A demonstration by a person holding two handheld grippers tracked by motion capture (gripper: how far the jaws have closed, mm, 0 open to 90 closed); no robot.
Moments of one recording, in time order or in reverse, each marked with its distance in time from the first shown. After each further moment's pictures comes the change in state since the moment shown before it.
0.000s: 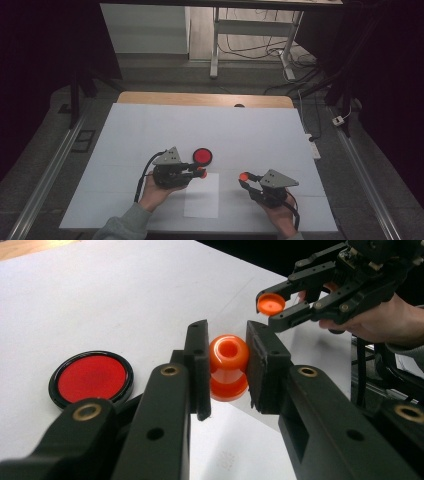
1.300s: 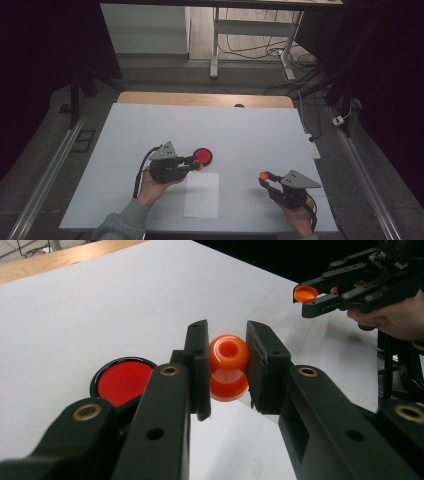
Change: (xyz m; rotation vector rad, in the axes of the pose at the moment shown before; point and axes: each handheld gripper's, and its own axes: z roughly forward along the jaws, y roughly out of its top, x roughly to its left) left arm 0.013 0.003 -0.007 -0.038 0.064 -0.007; right arm -0.031 -0.020 -0.033 0.011 -0.093 0.050
